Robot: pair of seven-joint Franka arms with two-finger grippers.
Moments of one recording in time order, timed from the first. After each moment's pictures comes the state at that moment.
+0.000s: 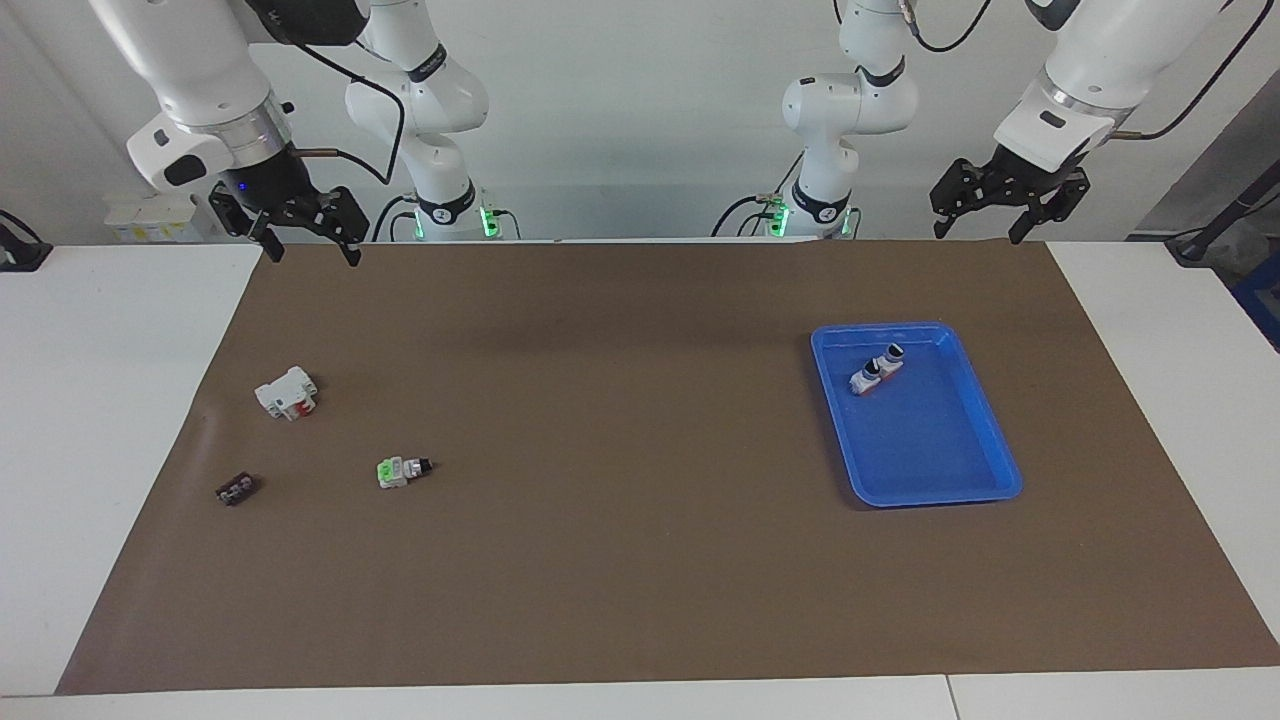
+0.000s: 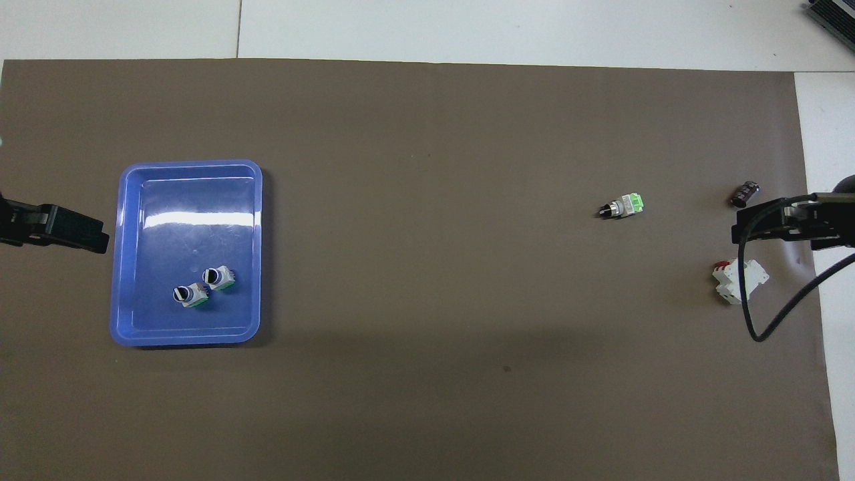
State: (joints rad) left arm -0.06 -0.02 -0.03 -1.50 -0.02 1.40 0.06; right arm 0.03 -0.05 -0.03 -1.62 -0.01 1.52 0.11
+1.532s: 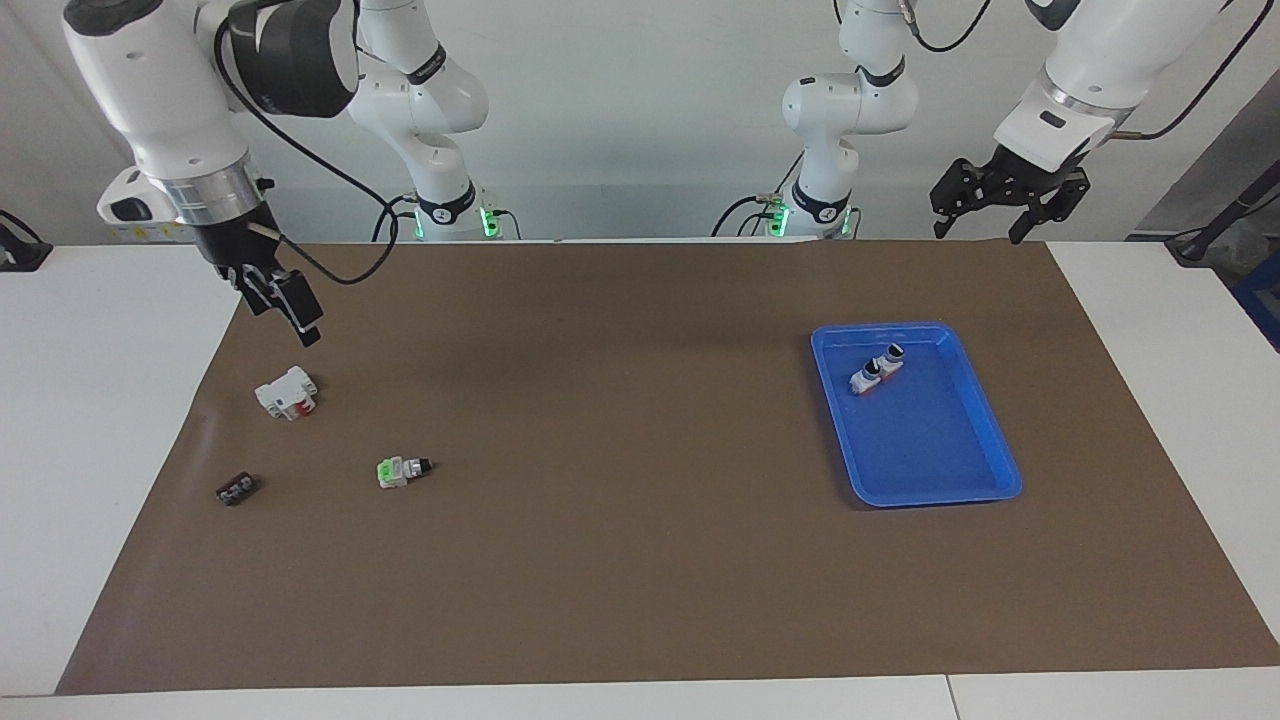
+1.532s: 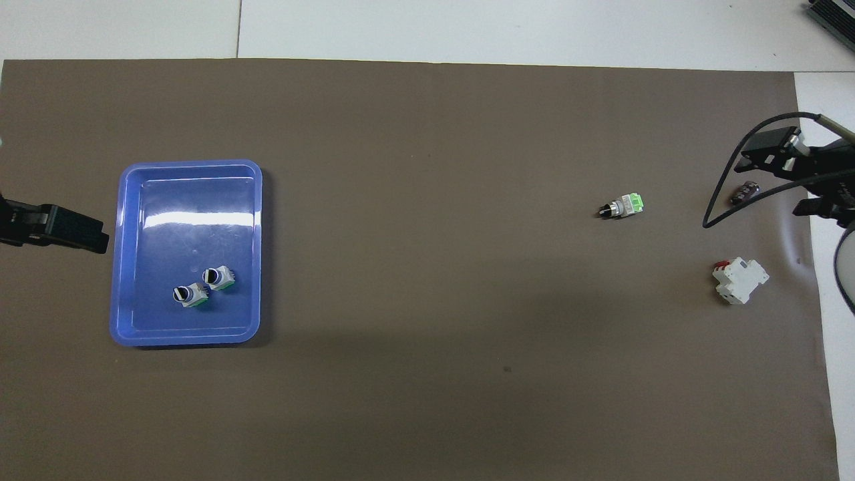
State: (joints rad) left arm -0.06 -0.02 -0.03 -1.50 -0.02 1.40 0.06; right arm -0.01 0.02 -0.04 -1.71 -0.01 1.87 0.66
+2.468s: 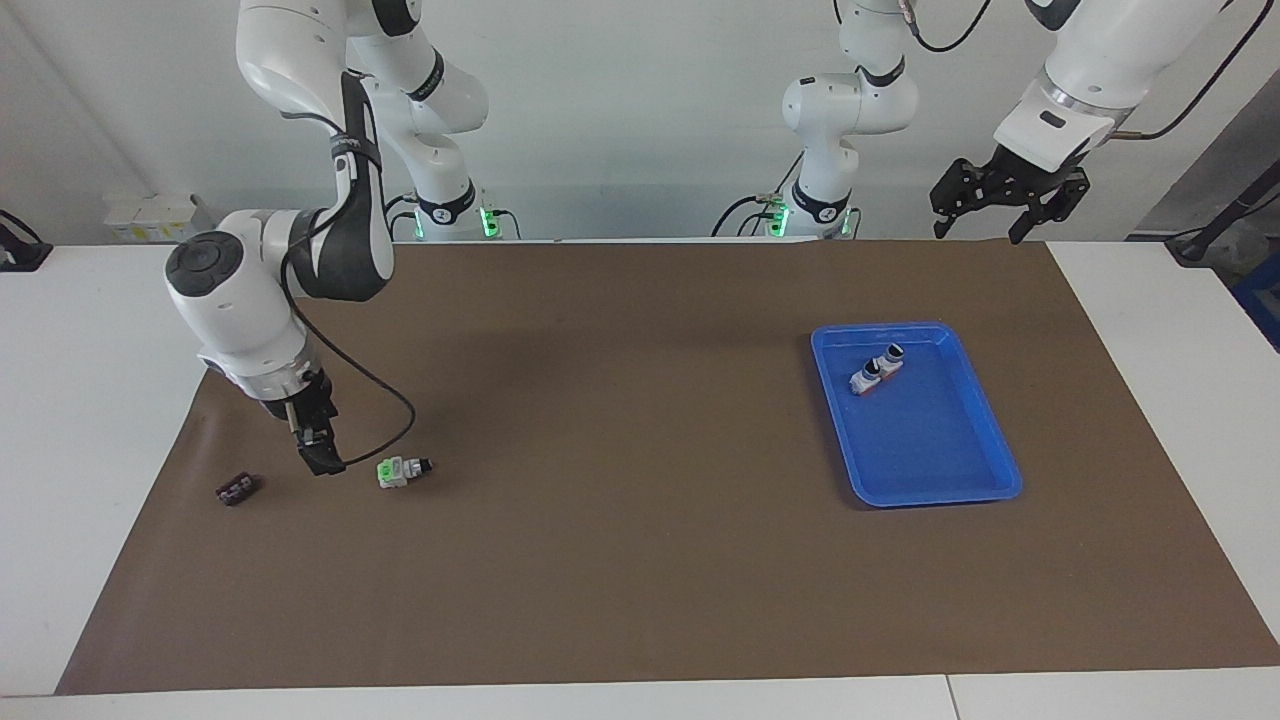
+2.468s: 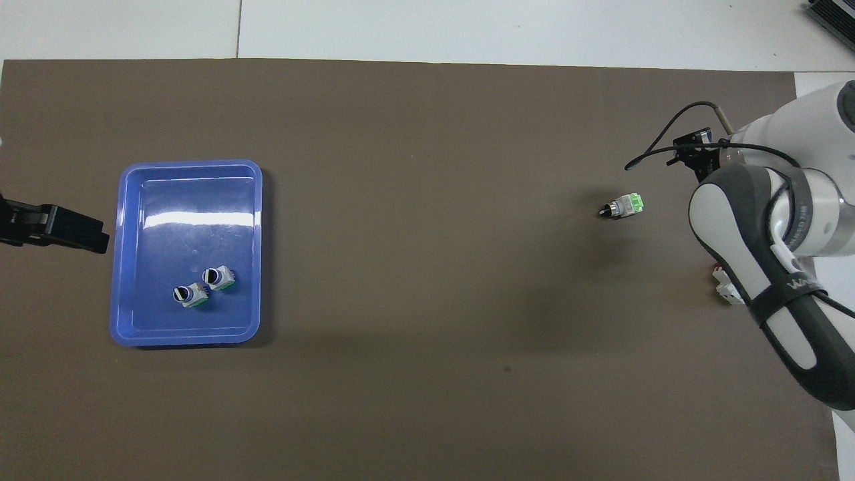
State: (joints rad) left arm -0.06 -0.02 -0.03 -1.50 -0.02 1.40 0.06; right arm -0.02 0.32 -0.03 -1.77 -0.01 2.14 1.20
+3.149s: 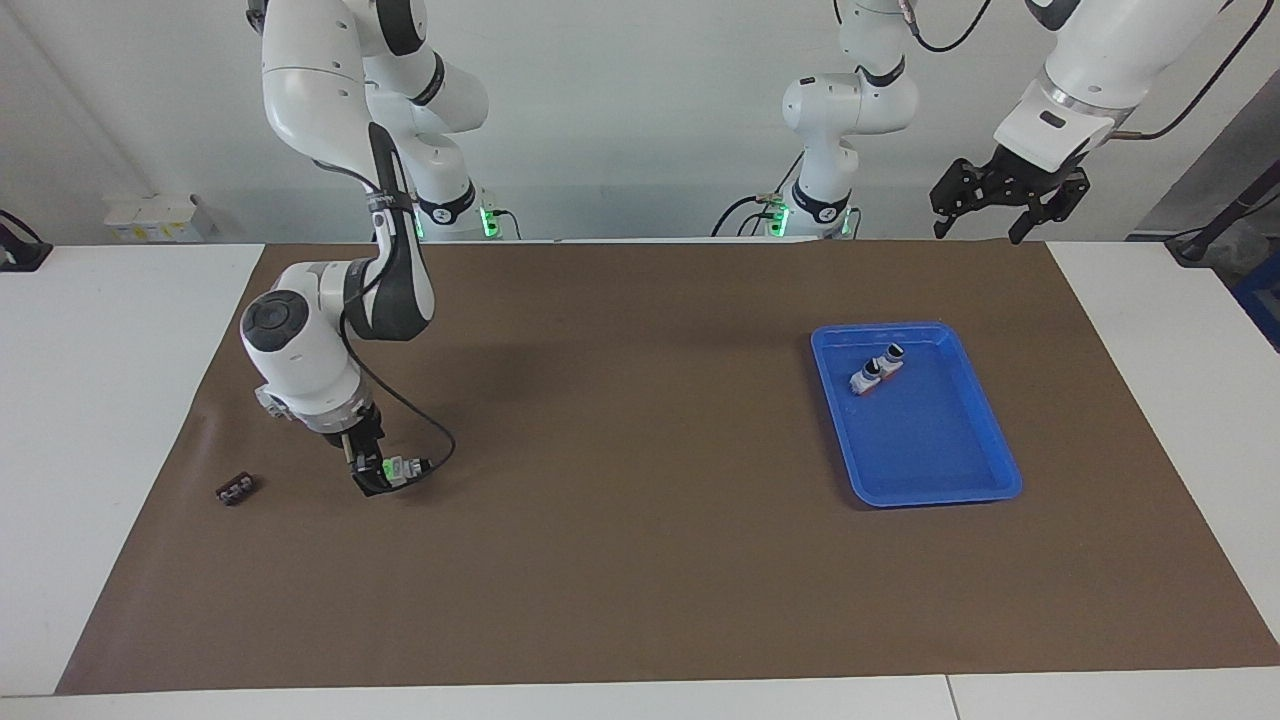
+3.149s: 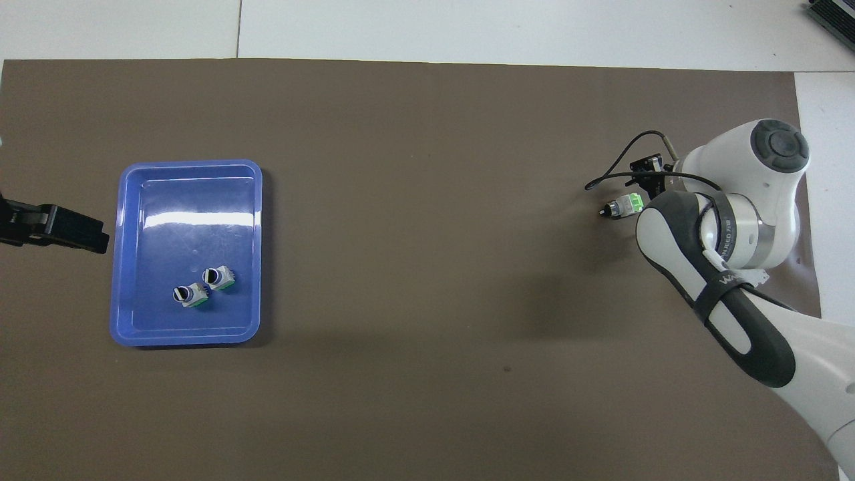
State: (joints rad) left arm -0.06 -0.02 -0.03 -1.50 -0.02 1.40 0.06; right arm 0.02 0.39 -0.02 -1.88 0.02 2.29 1.24
